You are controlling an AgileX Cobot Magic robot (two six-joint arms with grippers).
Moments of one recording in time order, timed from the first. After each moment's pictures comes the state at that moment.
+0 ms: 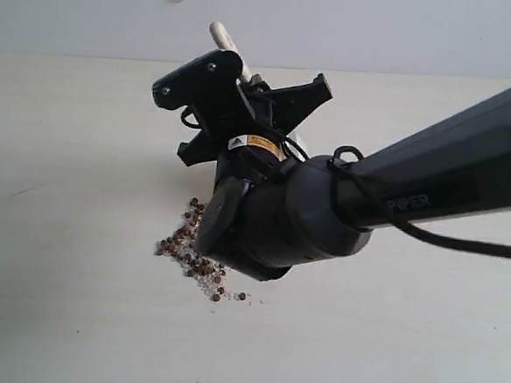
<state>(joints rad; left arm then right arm) -0.14 0.09 0.00 -1.24 -0.26 1.42 0.98 2.09 -1.10 1.11 -1.06 -1.13</state>
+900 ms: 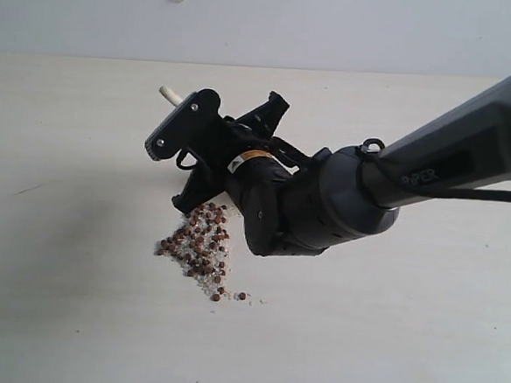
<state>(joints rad) -0.14 0.09 0.00 -1.24 -0.26 1.42 0.86 2.13 -1.06 0.66 -0.70 -0.98</state>
